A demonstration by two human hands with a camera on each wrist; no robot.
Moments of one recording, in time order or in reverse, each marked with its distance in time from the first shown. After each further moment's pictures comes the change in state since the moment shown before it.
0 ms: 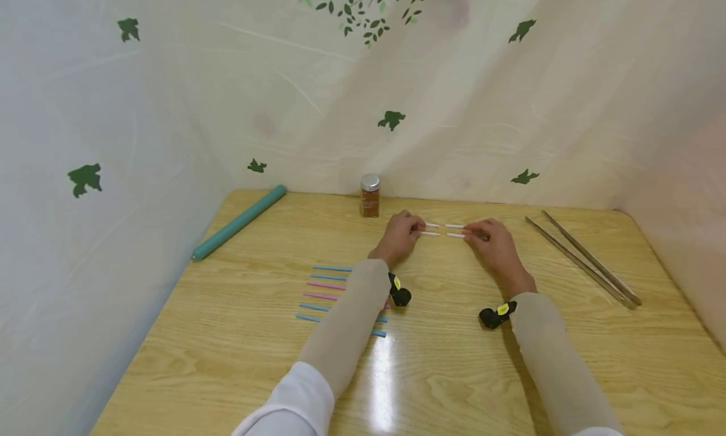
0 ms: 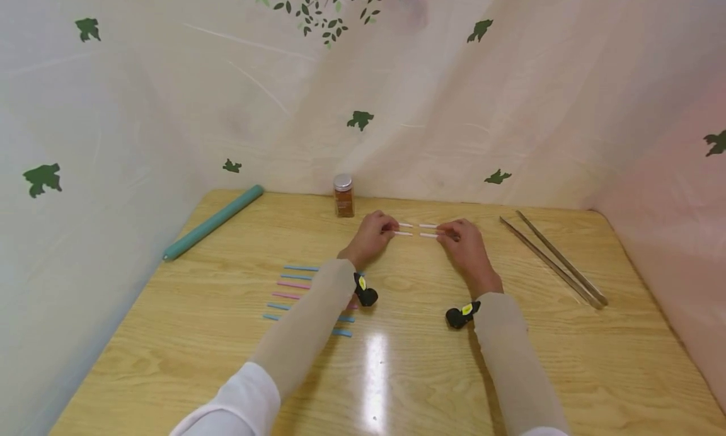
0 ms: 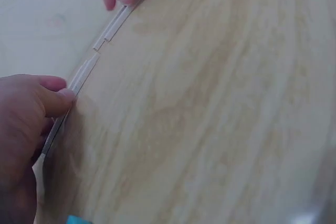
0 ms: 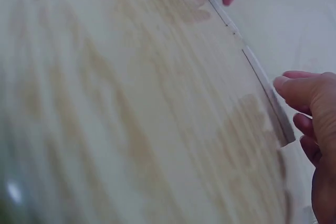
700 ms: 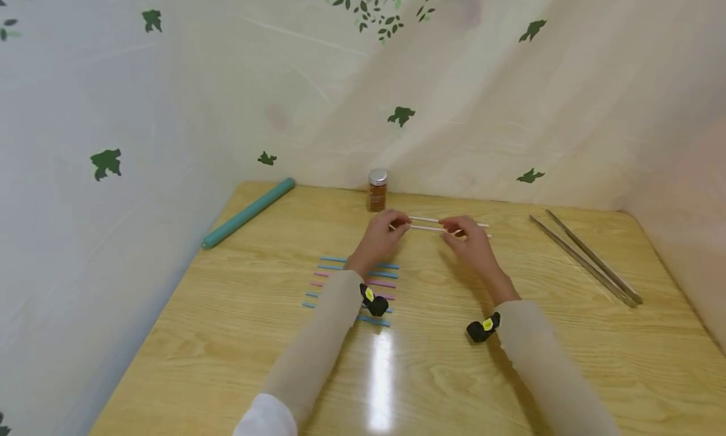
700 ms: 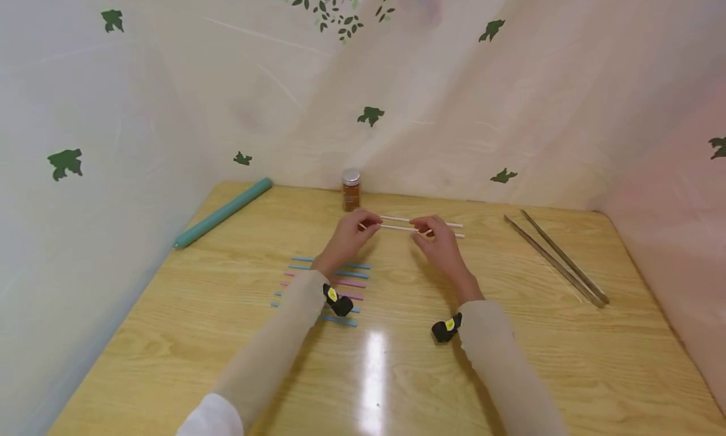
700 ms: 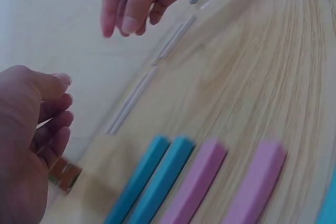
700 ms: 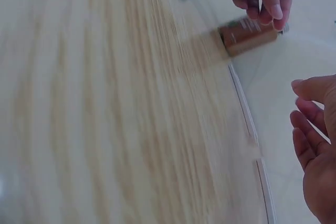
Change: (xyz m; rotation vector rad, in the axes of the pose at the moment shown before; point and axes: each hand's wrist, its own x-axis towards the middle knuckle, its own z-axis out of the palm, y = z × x) left_hand -0.048 -0.014 -0.037 -0.280 0.170 0.104; right_hand -0.010 -0.072 0.027 0.170 -0.013 -0.096
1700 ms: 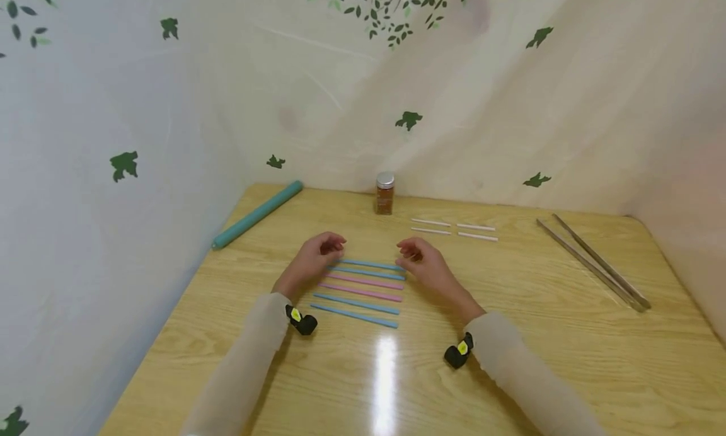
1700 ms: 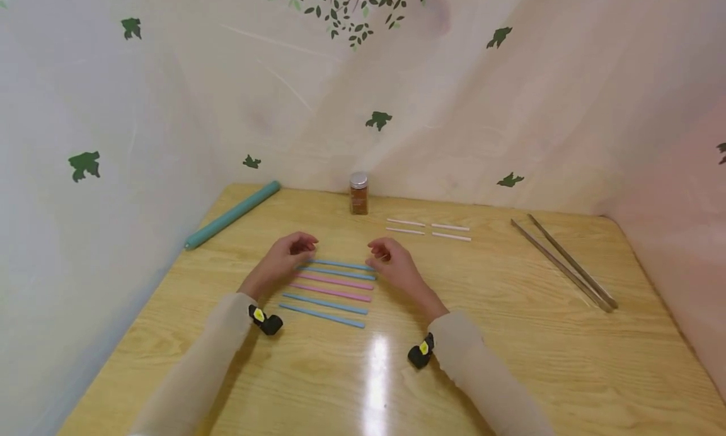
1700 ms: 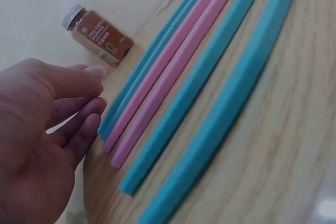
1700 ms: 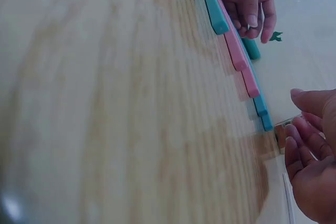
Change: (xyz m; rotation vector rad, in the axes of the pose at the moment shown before) left_hand -0.093 -0.058 -0.110 -0.125 -0.092 -0.277; right_hand -0.017 -0.047 0.077 0.163 -0.236 0.099
